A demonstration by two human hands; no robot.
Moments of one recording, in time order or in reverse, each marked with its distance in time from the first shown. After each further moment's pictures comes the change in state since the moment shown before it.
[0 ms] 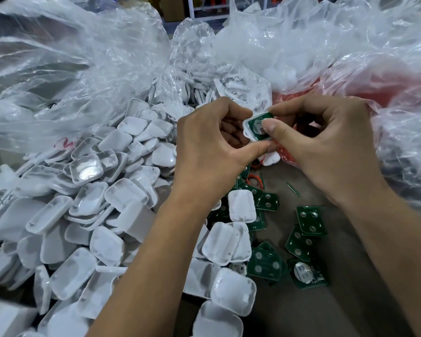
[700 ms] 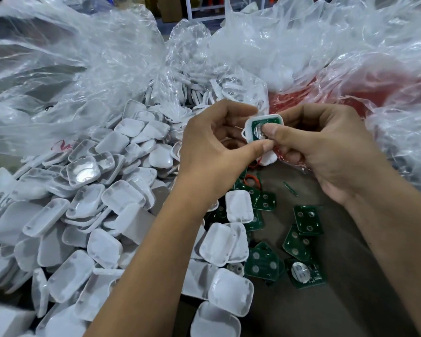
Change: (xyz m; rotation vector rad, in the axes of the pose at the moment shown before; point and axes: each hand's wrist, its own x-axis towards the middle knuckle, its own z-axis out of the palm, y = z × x) left_hand -0.003 -0.001 0.006 -0.321 -0.146 -0.133; right_hand 0.004 0.004 -0.004 0.478 -0.116 0.392
